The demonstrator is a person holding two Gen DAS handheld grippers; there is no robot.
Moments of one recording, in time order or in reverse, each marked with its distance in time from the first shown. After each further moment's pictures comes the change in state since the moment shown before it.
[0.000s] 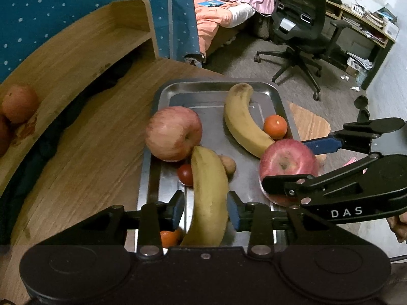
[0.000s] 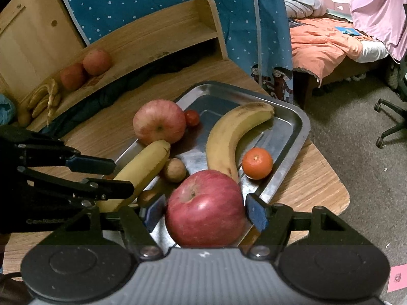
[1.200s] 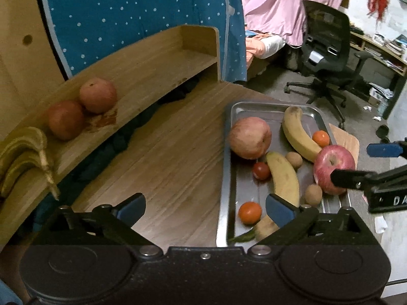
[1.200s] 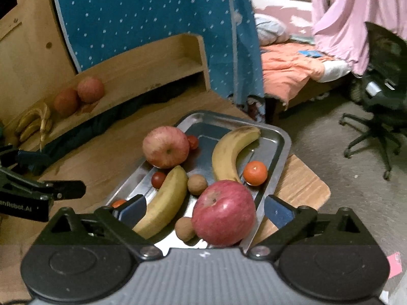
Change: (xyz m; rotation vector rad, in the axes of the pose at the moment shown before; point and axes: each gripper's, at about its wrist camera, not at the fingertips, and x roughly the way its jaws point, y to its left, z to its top) left arm -0.065 0.076 -0.050 -0.061 -0.155 0.106; right arm -0.040 0.058 -0.021 0.078 -0.172 -0.189
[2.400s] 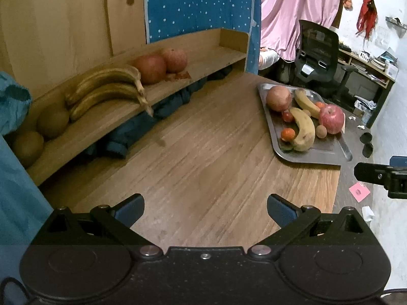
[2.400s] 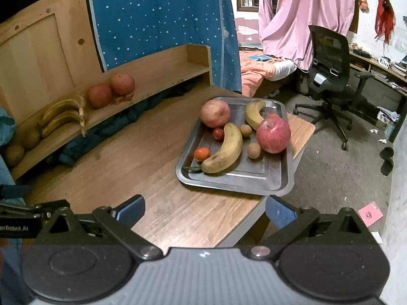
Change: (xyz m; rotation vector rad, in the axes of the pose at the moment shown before) left arm -0.109 0.133 -0.148 -0.054 -0.071 -0.079; right arm -0.107 0.187 -0.101 0.154 -0.074 -0.231
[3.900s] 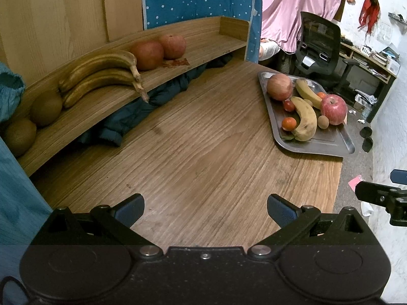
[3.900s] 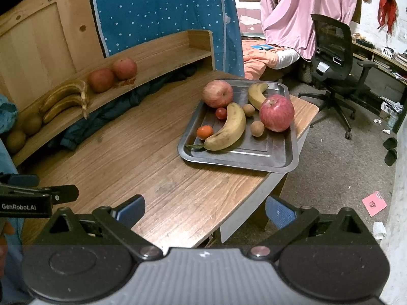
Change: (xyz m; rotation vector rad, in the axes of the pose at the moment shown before) left arm 0.016 -0.003 -0.003 -0.006 0.043 -0.004; right arm 0.007 0.001 -0.020 0.007 0.046 0.016
